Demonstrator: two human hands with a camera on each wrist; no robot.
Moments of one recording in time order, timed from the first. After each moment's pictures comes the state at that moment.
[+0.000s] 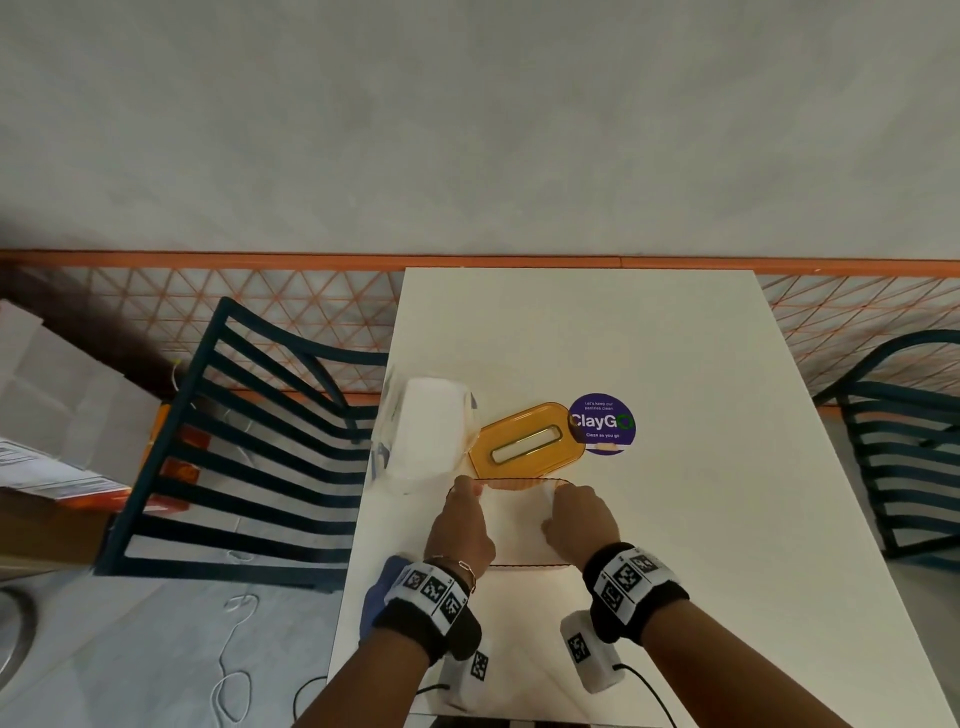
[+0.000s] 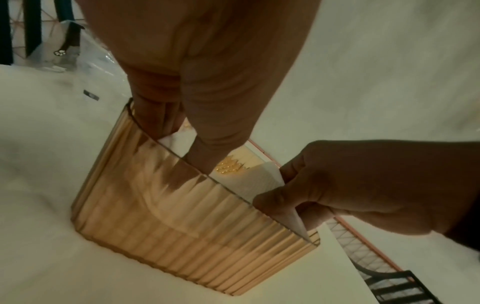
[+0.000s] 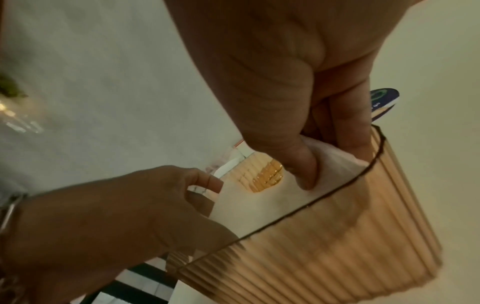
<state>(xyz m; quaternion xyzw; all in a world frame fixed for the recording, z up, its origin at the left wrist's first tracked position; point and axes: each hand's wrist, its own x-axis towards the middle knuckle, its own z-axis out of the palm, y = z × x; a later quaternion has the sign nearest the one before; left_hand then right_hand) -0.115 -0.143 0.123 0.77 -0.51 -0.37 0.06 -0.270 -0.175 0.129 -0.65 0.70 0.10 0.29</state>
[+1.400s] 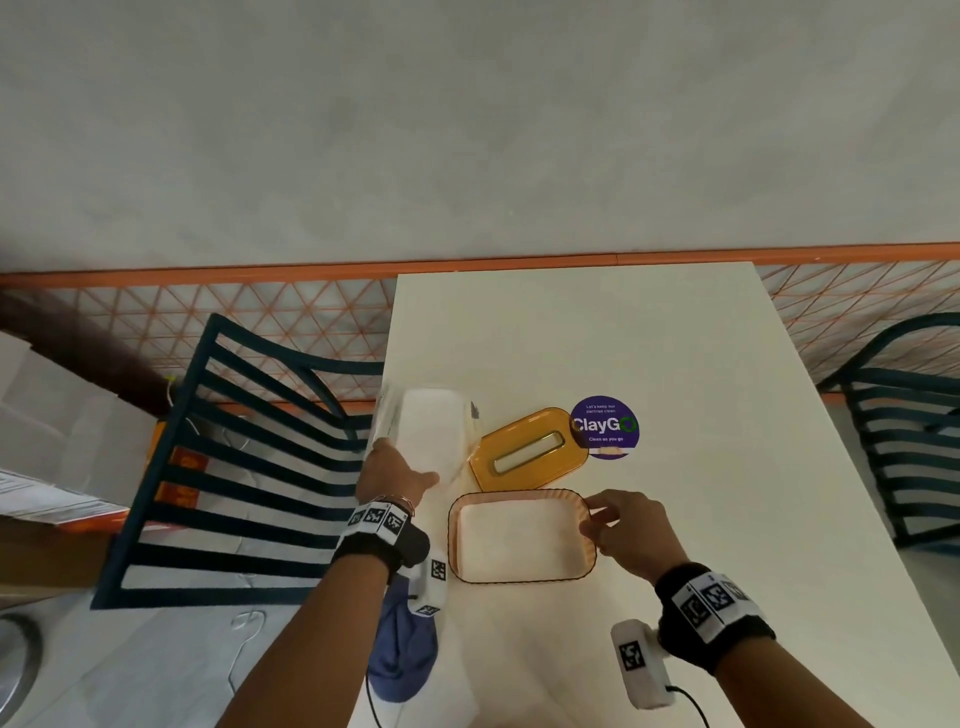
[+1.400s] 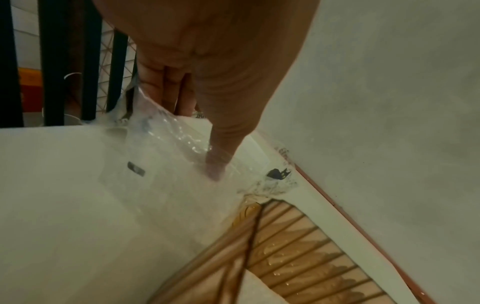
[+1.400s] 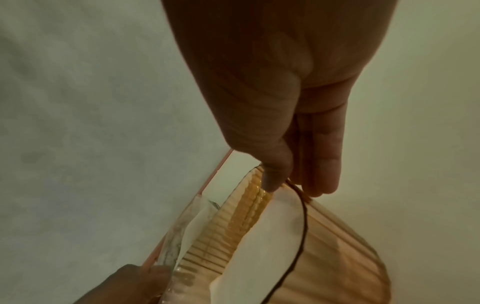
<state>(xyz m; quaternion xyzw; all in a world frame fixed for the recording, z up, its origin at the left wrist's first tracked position) -0.024 -0.231 0.104 0.88 -0.40 -0.26 0.03 -0.335 -0.179 0.115 -0.54 0.71 -0.08 0.43</state>
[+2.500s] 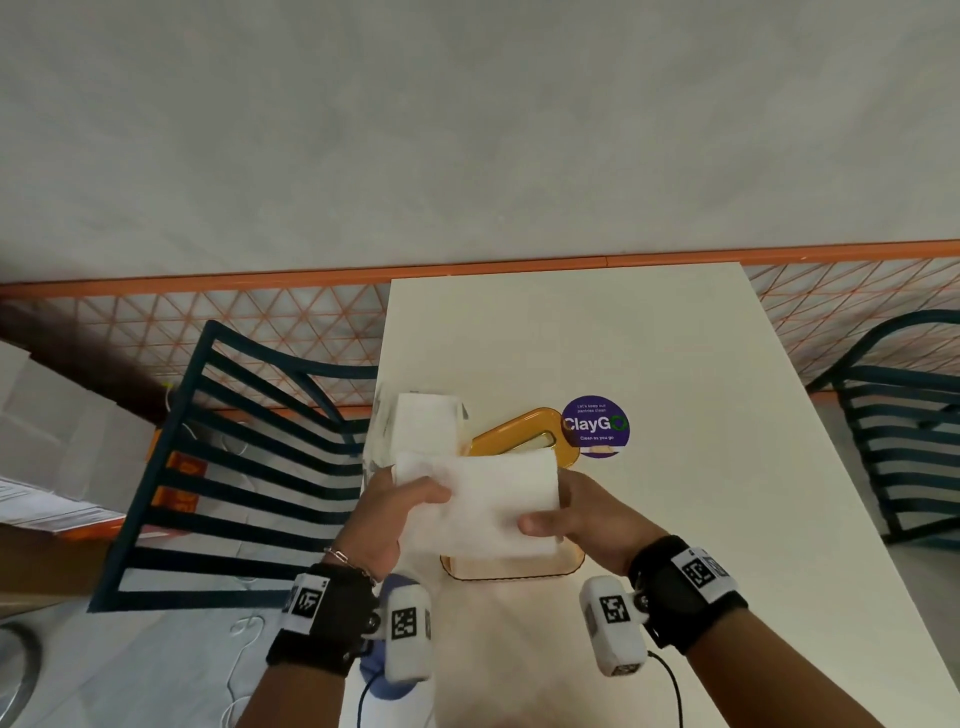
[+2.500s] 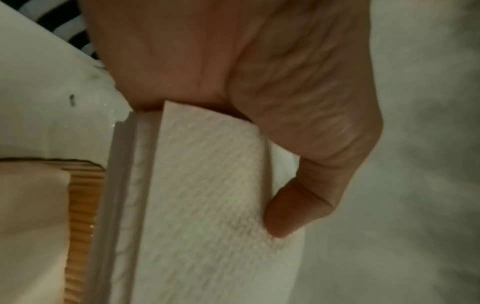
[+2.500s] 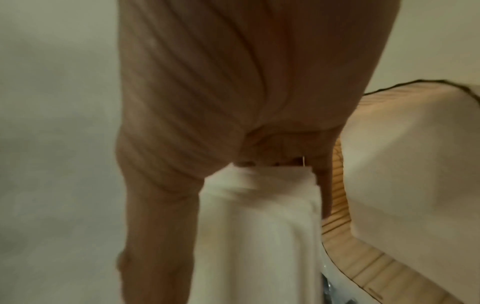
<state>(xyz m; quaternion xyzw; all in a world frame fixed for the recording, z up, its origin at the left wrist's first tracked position) -0.037 -0.160 0.181 0.59 -0.27 -0.64 0.40 -0.298 -0.178 0.196 -0.45 0.39 -0.23 0.77</state>
